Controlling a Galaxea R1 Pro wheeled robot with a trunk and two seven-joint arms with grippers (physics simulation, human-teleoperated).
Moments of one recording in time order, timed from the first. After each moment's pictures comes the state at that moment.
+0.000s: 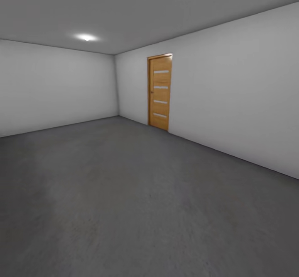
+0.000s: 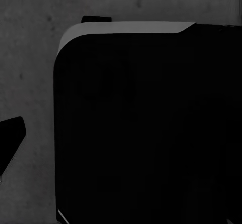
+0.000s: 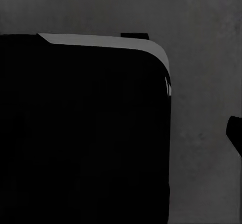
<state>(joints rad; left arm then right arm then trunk) 0.00 -0.02 0.01 -0.05 0.05 -0.03 0.01 0.00 0.00 0.00 0.00 -0.01 -0.15 0.00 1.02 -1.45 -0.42</state>
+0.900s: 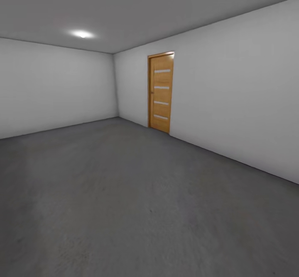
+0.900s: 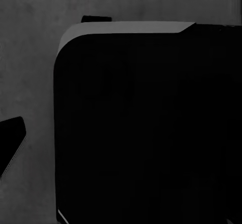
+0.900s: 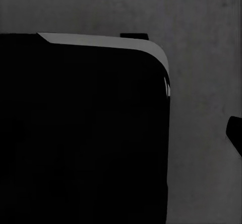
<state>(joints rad) 0.00 -0.02 0.01 -0.05 0.05 -0.03 0.01 0.00 0.00 0.01 0.00 -0.01 -0.15 0.00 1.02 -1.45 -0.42</state>
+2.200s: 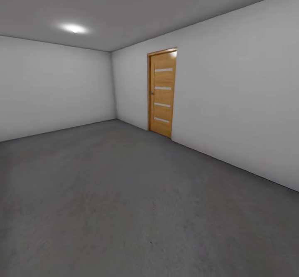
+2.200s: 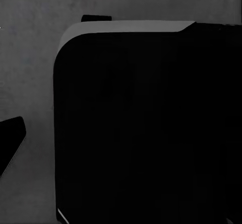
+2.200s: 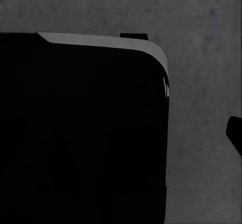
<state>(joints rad) 0.00 -0.02 0.01 -0.05 0.05 -0.03 0.01 0.00 -0.01 0.01 0.00 0.00 -0.15 0.00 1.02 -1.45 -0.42</state>
